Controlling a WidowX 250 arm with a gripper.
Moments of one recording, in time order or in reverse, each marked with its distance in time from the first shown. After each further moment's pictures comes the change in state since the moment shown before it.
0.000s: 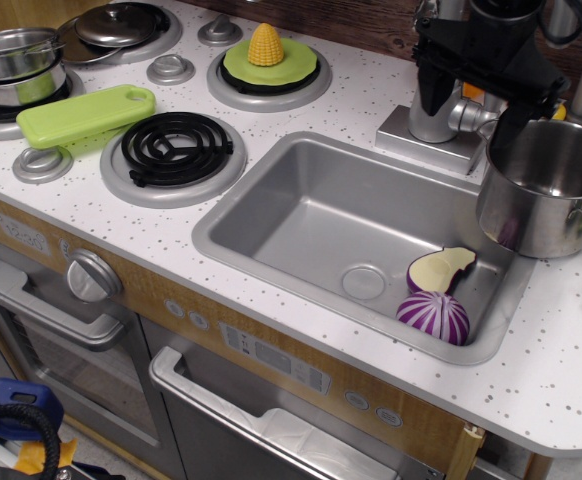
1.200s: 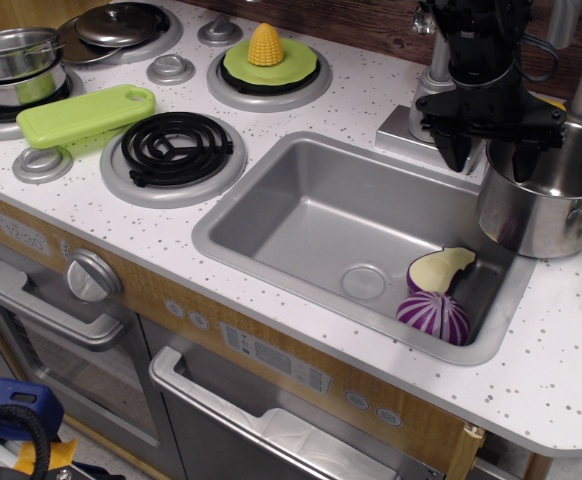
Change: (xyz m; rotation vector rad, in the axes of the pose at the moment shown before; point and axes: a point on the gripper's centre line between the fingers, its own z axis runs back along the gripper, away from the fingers) arm 0.003 -0.018 -0.054 -0.259 -0.071 0.171
